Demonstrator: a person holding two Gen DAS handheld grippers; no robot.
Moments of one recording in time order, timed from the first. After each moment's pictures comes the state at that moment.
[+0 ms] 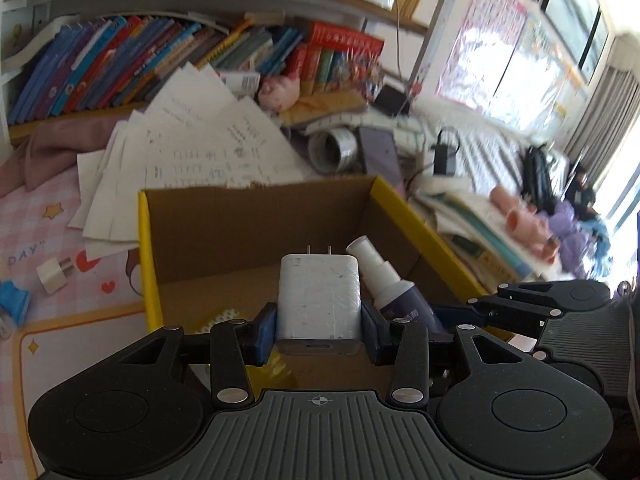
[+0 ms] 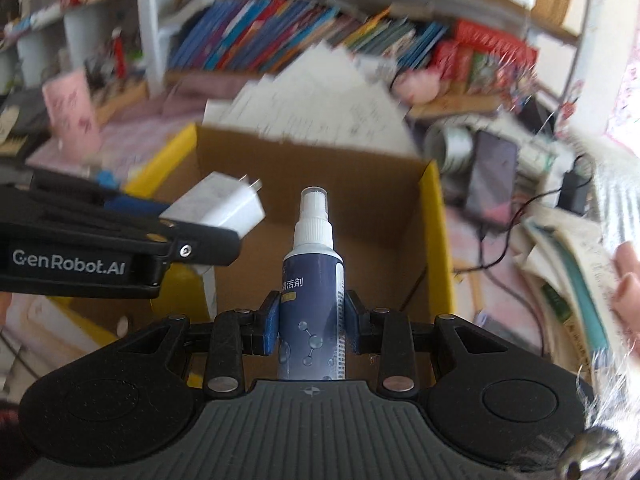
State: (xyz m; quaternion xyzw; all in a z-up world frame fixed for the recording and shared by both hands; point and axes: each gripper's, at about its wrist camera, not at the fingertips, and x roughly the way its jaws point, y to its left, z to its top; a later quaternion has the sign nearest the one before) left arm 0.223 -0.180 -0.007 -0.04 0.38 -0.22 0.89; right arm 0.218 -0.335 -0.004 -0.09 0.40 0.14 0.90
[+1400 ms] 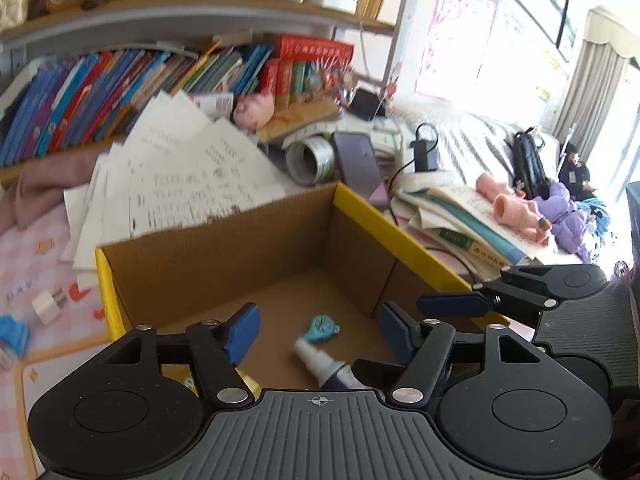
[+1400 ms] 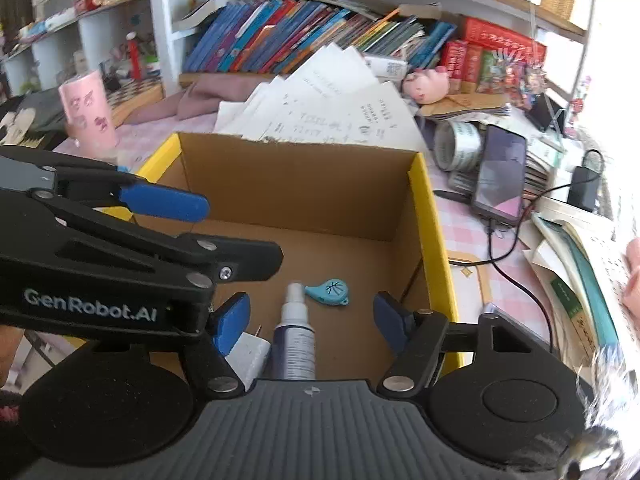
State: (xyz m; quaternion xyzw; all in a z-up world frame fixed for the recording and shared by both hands) left arm 0.206 -0.198 0.002 0.00 0.34 -0.25 0.91; right arm 0.203 -0.348 -0.002 -0.07 0.37 0.16 0.91
